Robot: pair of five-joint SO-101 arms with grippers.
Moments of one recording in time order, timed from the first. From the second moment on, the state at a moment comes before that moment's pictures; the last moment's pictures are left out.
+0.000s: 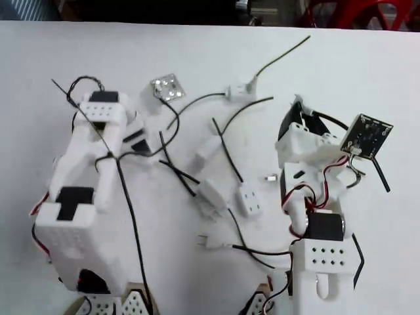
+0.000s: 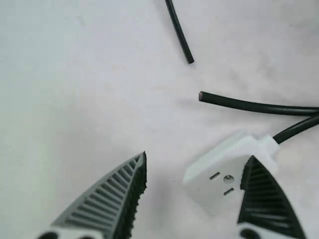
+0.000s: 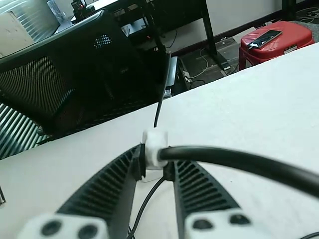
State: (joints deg) left arm -4.3 22.5 1.8 59.9 -58.2; right arm 0.4 -63.2 63.3 21.7 -18.9
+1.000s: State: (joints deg) left arm -7.0 36.5 -16.2 90.1 -62.1; right arm 0.4 -63.2 63.3 21.7 -18.9
